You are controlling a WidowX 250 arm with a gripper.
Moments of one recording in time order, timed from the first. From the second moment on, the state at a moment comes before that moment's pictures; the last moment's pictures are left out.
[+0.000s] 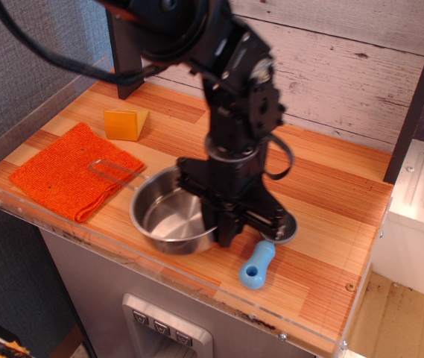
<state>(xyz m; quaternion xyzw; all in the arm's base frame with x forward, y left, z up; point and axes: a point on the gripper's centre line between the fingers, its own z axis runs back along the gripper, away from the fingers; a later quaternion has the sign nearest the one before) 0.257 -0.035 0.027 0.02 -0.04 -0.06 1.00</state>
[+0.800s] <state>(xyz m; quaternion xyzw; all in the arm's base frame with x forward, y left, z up) 0.250 -0.022 0.018 -0.01 -0.03 -0.07 1.00</state>
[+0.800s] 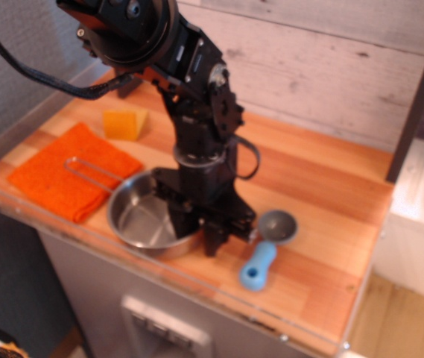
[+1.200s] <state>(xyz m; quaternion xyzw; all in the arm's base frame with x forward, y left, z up) 0.249 -0.028 0.045 -0.02 -0.09 -0.09 0.99</state>
